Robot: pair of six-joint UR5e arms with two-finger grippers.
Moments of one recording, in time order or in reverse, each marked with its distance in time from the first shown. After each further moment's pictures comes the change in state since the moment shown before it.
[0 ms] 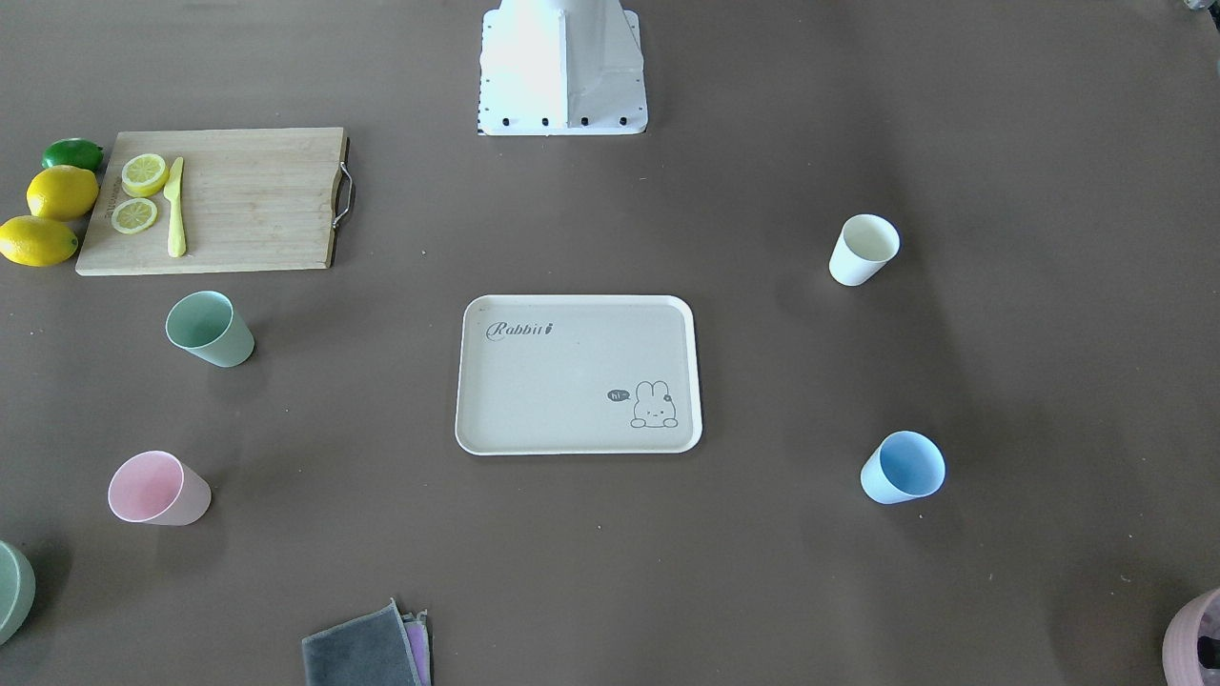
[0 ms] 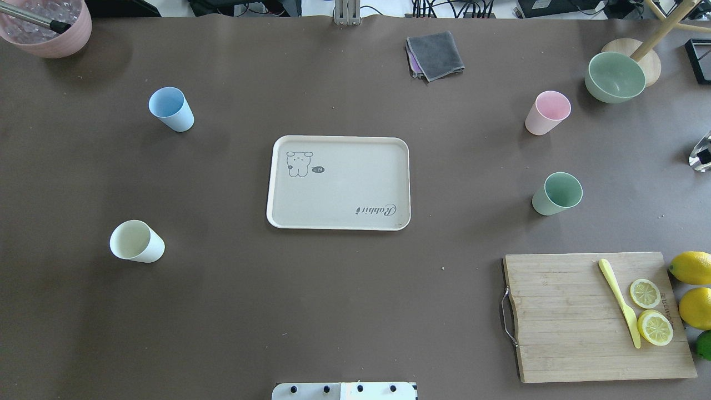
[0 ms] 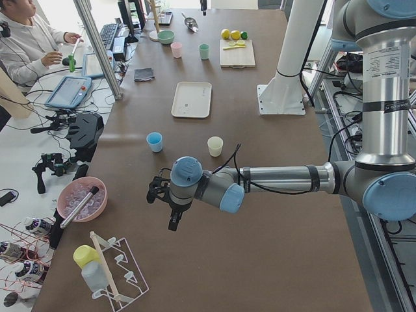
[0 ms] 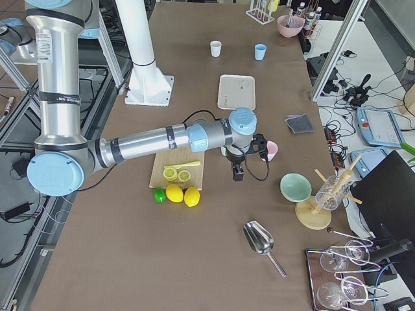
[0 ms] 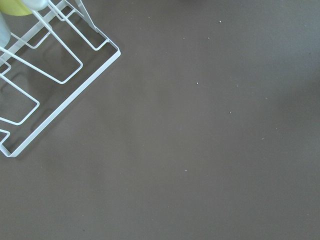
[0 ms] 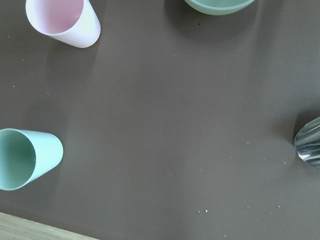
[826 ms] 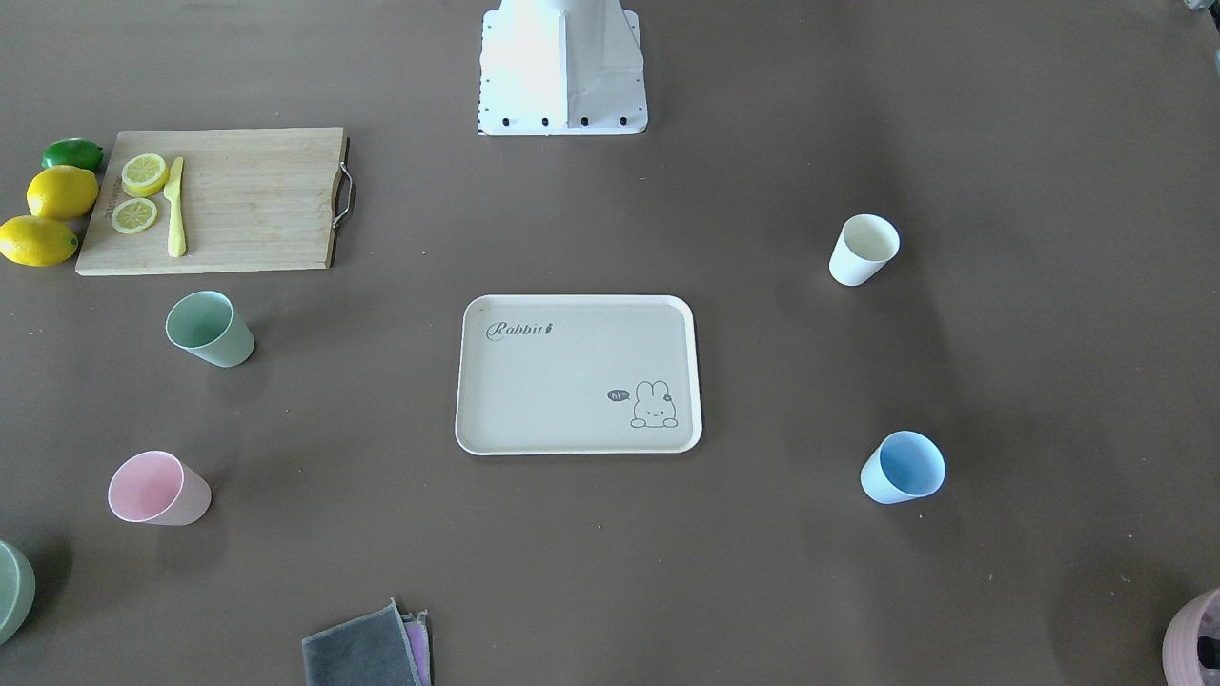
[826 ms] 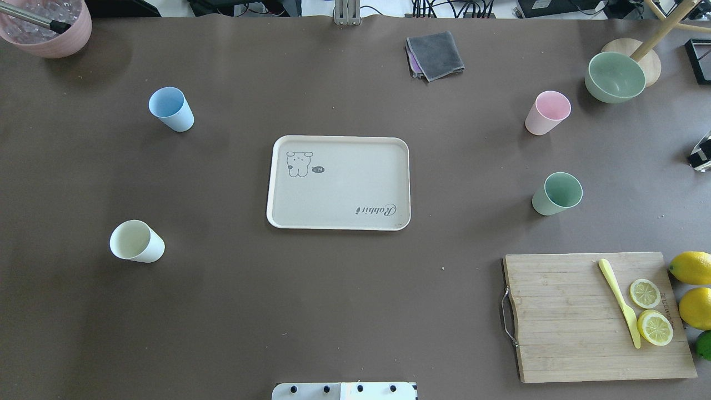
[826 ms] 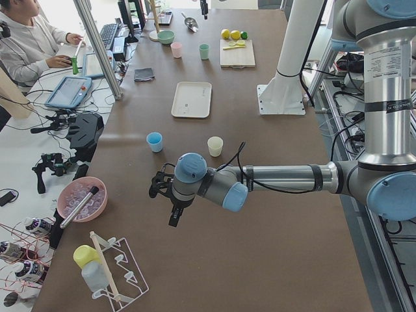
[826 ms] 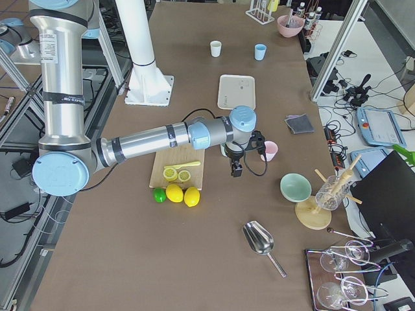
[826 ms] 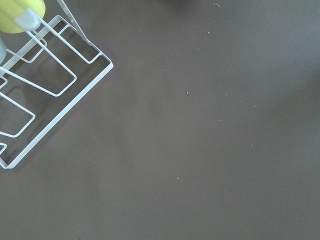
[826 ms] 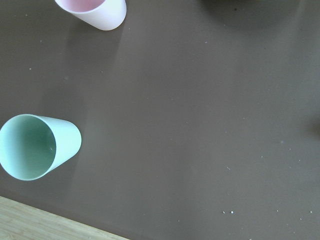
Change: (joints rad) left arm 0.002 0.027 -0.035 -0.042 -0.006 -0.001; right arm -0.076 0.004 0.007 0.016 0.004 0.010
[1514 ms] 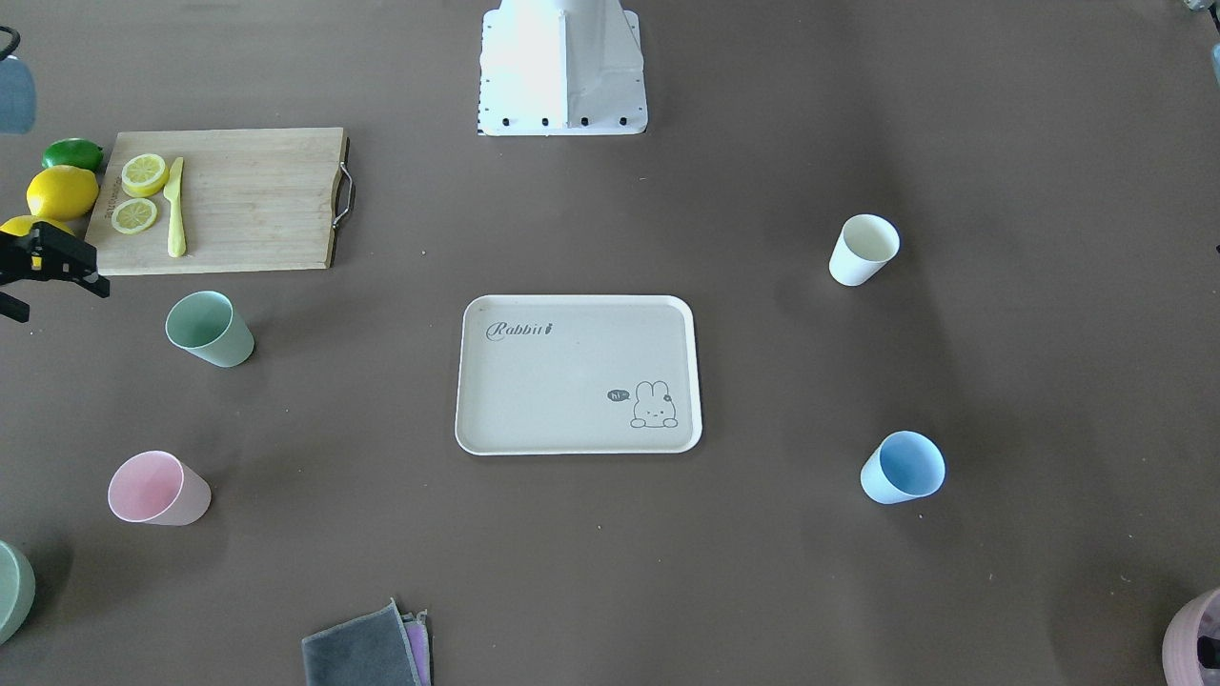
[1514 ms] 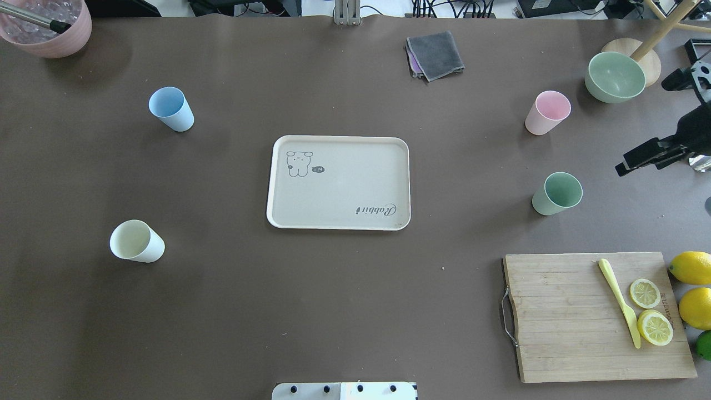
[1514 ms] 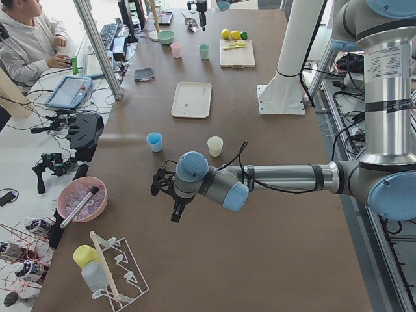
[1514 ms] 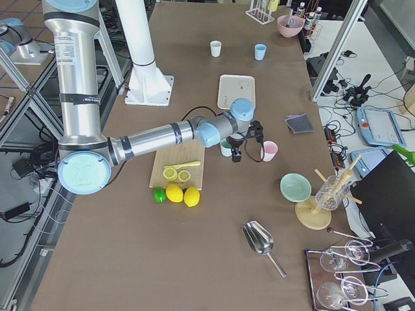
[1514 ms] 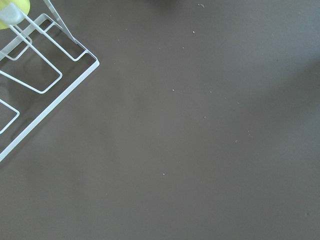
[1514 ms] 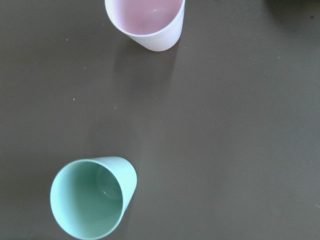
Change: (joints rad) left arm 0.006 0.002 -0.006 -0.029 -0.046 -0.055; right arm -0.185 0.069 -0.068 0.269 -0.045 0.398
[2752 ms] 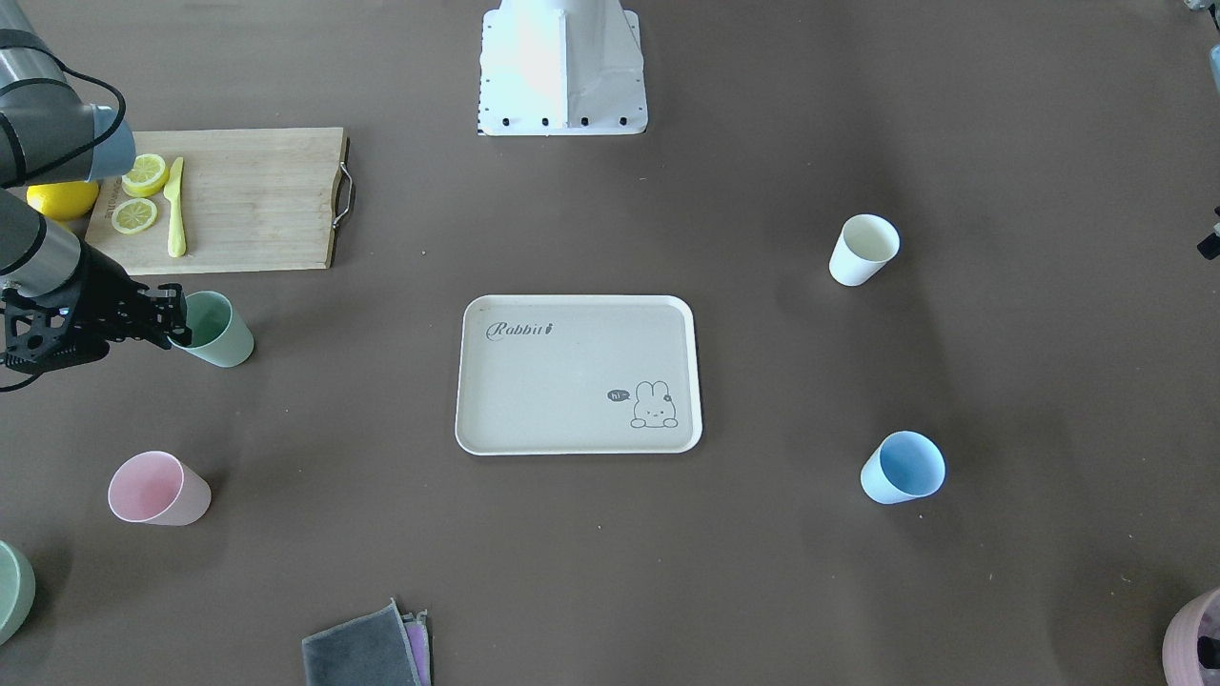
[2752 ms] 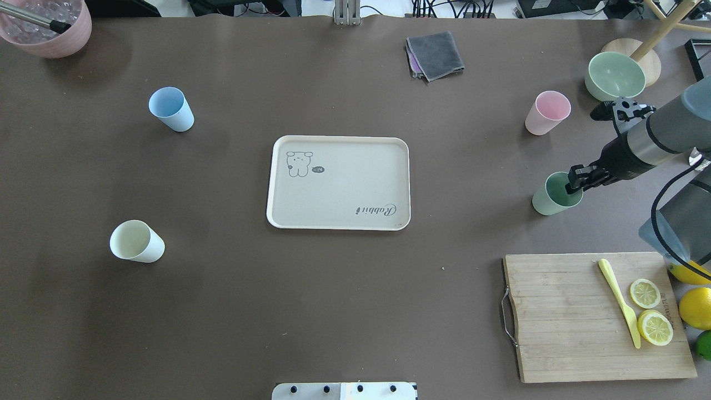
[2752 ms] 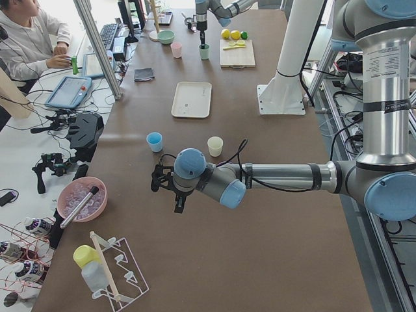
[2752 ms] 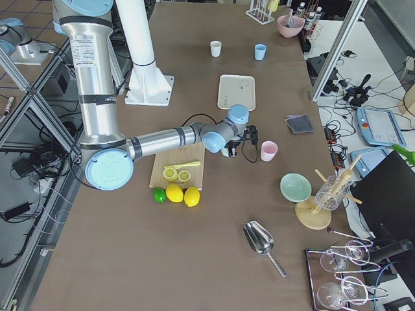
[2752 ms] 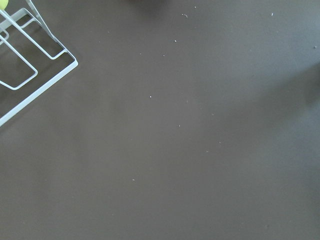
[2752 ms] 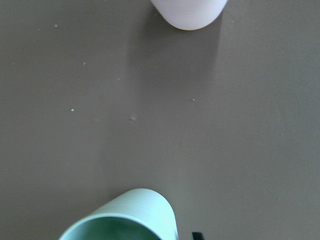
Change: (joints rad) left arm 0.026 -0.009 -0.023 -0.028 -0.110 -0.258; right arm -0.148 0.055 -0.124 0.175 -0.085 0.216
